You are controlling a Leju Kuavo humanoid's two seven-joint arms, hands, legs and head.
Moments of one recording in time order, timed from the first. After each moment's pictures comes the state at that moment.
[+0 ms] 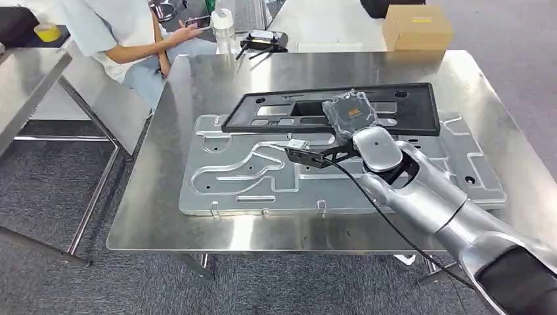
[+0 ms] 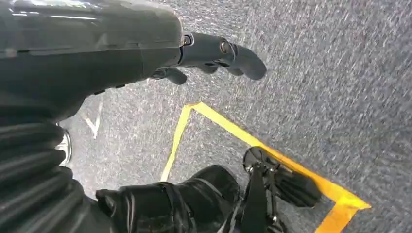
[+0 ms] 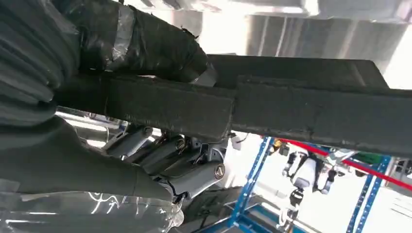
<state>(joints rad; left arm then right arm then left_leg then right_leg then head) -0.09 0.17 -0.80 -0.19 1.24 0.34 0.06 -0.94 -0.32 1.01 -1.15 1.00 0.22 0.29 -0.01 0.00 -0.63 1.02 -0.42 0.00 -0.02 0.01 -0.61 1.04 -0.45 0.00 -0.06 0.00</state>
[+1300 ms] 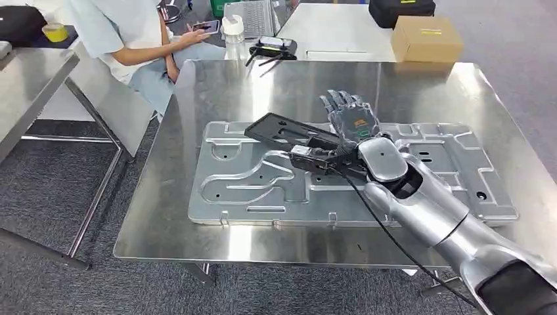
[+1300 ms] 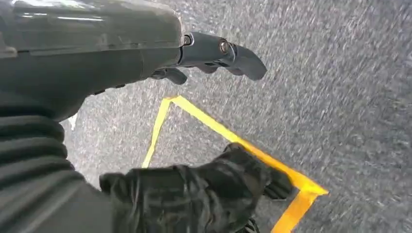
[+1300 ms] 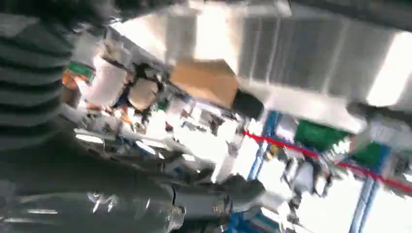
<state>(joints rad) -0.09 0.17 -0.78 -0.19 1.27 0.32 -0.02 -0.86 -0.34 0.94 -1.17 1.01 0.19 0.28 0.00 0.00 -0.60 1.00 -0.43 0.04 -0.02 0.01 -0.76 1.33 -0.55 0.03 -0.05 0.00</state>
